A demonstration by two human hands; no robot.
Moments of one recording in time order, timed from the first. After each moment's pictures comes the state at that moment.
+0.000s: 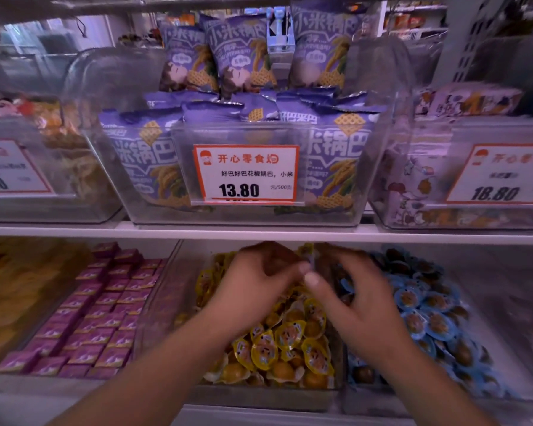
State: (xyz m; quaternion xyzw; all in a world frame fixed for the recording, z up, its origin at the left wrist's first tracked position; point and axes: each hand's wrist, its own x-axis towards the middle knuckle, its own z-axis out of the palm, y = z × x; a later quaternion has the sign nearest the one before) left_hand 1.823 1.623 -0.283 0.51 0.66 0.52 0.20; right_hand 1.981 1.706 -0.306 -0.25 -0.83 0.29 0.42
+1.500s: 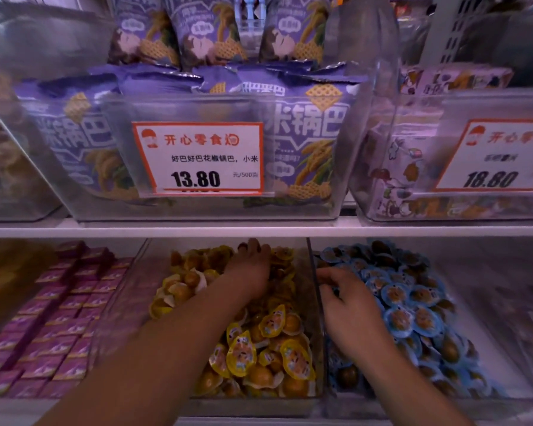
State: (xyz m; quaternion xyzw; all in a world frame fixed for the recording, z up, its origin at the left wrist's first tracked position) left_hand 1.768 1.729 -0.384 0.59 0.81 -0.02 0.03; right_hand 1.979 1.732 -0.346 -0.42 -0.78 0.36 0.30
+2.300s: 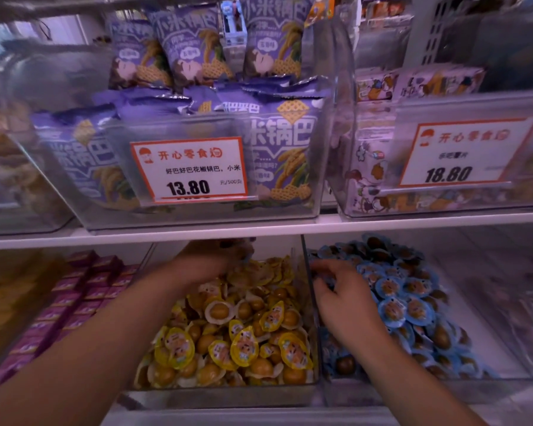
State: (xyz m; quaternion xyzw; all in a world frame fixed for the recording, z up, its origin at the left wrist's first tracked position) left_hand 1.756 1.658 -0.296 0.43 0.74 0.43 0.29; right_hand 1.982 1.731 -0.340 -0.40 -0.77 0.35 0.34
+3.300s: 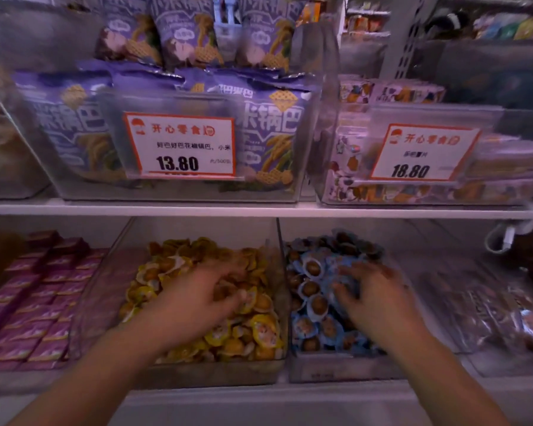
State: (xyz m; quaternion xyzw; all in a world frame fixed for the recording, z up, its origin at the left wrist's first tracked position) left_hand 1.821 1.597 -0.306 0.61 0.74 0.26 0.14; right_hand 2.063 1.750 -0.325 -0.48 -0.85 0.10 0.18
